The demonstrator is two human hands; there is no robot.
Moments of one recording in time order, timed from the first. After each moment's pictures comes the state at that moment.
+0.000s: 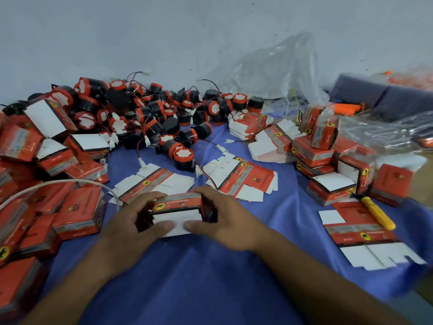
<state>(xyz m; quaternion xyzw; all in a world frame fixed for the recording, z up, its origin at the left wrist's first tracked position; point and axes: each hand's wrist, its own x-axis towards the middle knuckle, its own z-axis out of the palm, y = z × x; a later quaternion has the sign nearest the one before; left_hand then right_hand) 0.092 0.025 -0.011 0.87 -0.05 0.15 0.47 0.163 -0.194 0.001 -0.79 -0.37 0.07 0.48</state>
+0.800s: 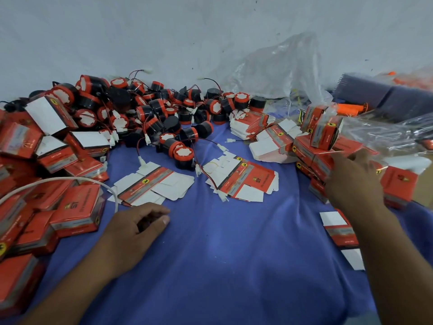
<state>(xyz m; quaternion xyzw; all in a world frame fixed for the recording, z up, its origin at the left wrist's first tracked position) 0.096 0.029 -0.023 0.90 -0.02 0.13 0.41 0.207 -0.356 0.056 -0.97 0.08 -0.21 0.07</state>
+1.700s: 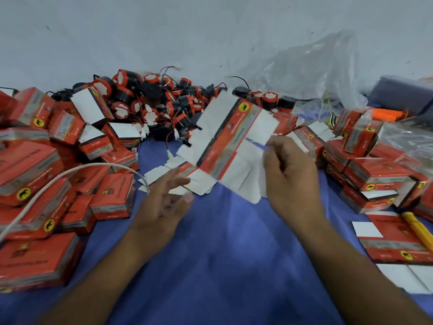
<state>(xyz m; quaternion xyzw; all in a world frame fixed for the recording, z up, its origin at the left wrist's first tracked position) 0.095 0.020 -0.013 0.78 -0.02 0.19 0.60 0.172 -0.202 0.051 -0.78 -0.24 -0.30 0.50</state>
